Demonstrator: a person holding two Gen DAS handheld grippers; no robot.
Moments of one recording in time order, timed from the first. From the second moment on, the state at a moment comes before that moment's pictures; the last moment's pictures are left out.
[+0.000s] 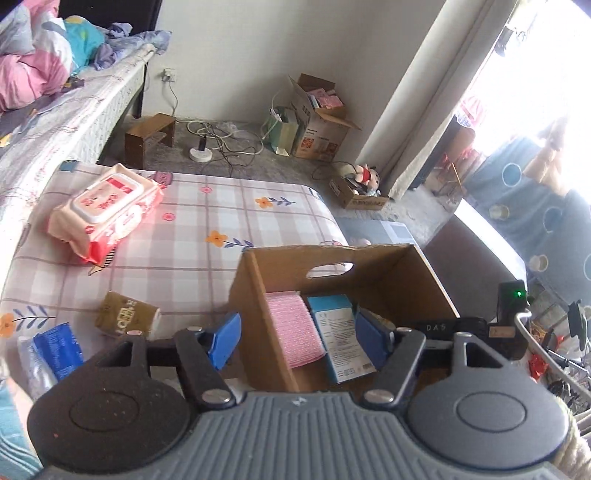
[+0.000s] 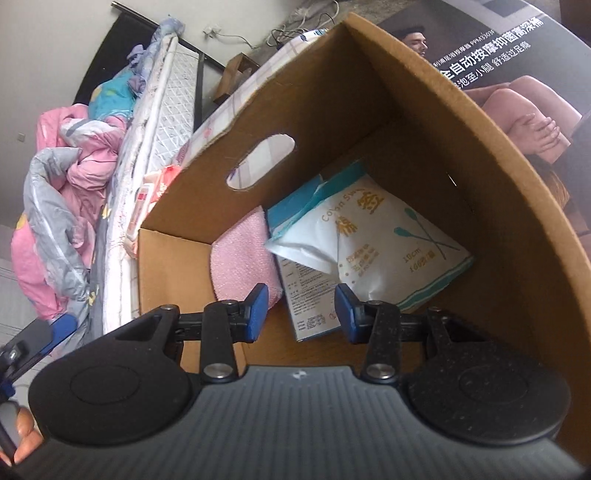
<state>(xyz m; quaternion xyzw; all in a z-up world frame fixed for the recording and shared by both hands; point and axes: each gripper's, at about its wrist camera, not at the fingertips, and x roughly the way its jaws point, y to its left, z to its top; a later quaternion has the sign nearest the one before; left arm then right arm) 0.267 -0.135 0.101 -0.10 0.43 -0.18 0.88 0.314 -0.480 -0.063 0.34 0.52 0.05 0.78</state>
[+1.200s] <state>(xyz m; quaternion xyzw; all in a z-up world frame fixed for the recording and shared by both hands) 0.125 0.014 0.040 -0.06 0.38 -0.06 0.92 0.292 -0.370 0.036 0.26 0.43 0.14 0.85</state>
